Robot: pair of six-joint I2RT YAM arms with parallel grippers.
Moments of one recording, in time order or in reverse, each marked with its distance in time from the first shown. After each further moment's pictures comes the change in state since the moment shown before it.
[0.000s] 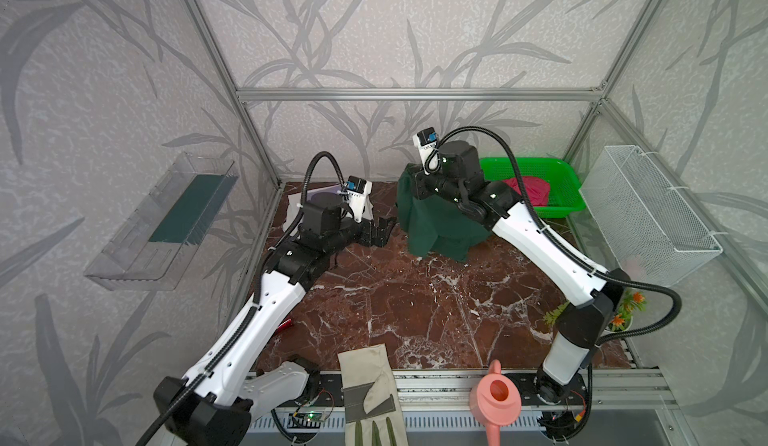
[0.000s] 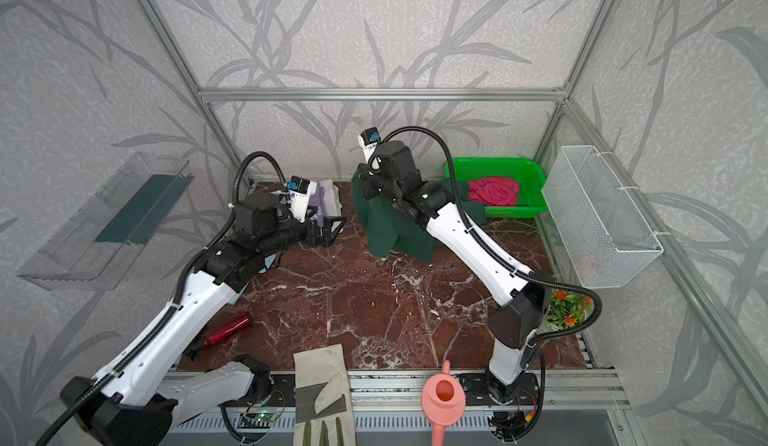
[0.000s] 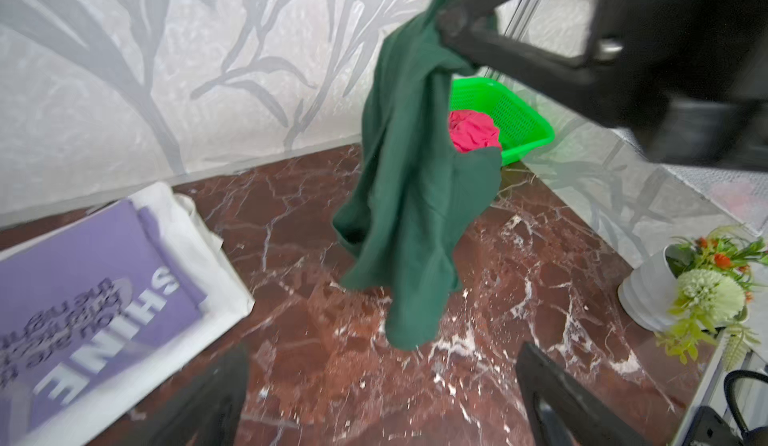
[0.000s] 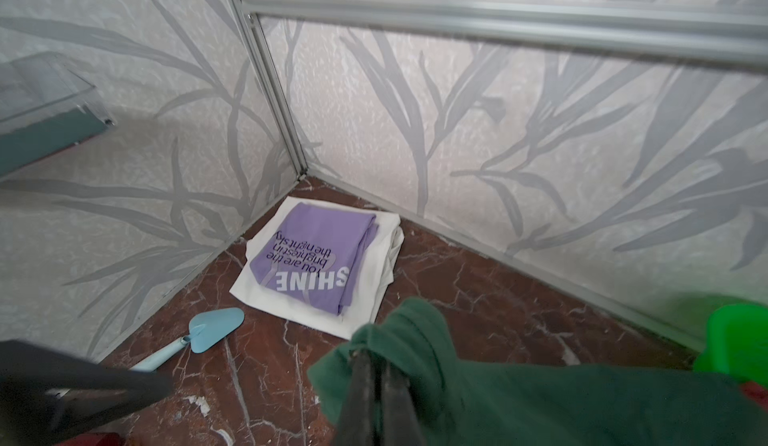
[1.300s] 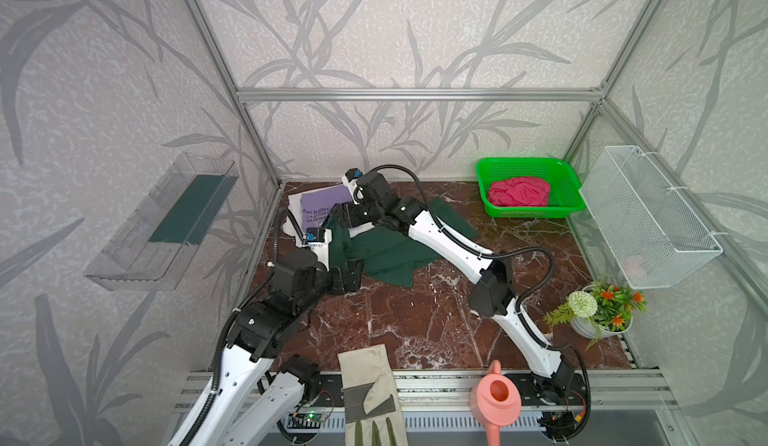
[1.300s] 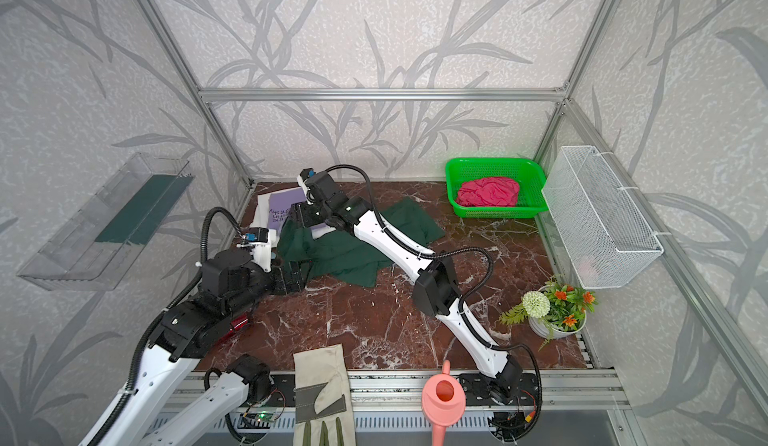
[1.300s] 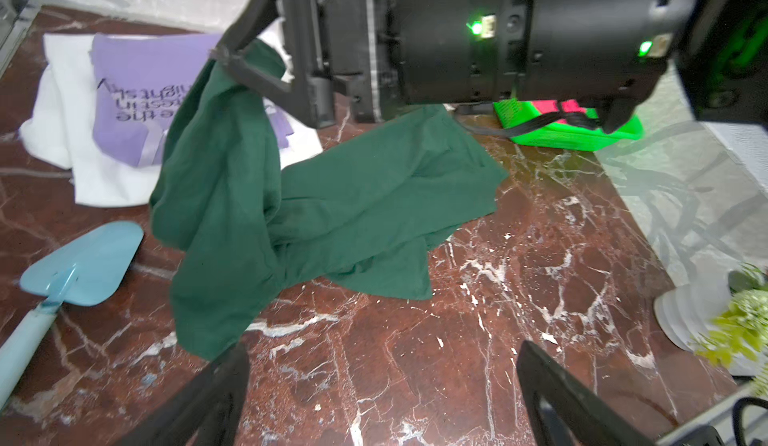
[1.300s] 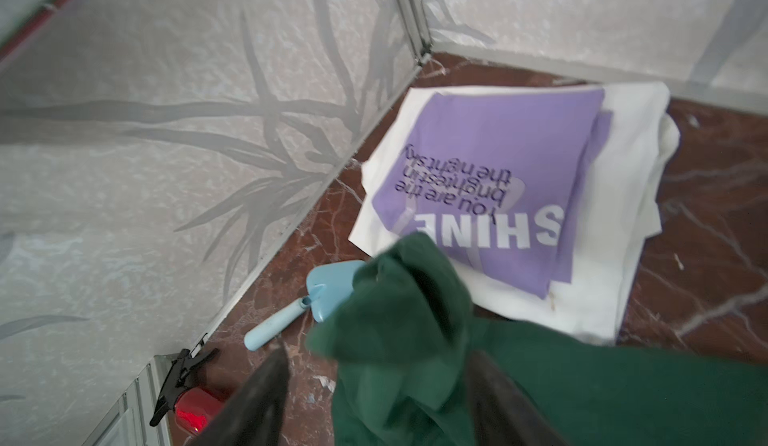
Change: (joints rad) left arm 0.000 -0.309 -0.211 -0.281 -0.224 -0.282; right arm 0.134 0.628 0.582 -0.167 -0.225 0.254
